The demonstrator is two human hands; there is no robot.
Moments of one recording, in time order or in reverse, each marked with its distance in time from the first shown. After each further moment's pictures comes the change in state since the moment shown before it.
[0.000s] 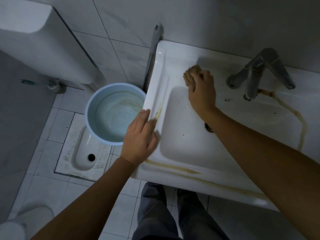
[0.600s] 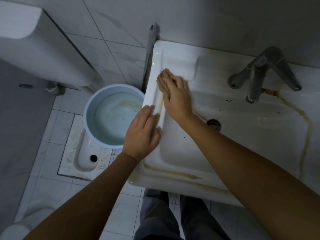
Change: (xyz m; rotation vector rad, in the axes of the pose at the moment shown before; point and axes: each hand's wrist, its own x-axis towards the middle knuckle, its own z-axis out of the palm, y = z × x) left_hand 0.034 -0.003 0.006 0.030 -0.022 0.068; right_hand -0.015 -0.051 0.039 0.182 -0.058 -0.144
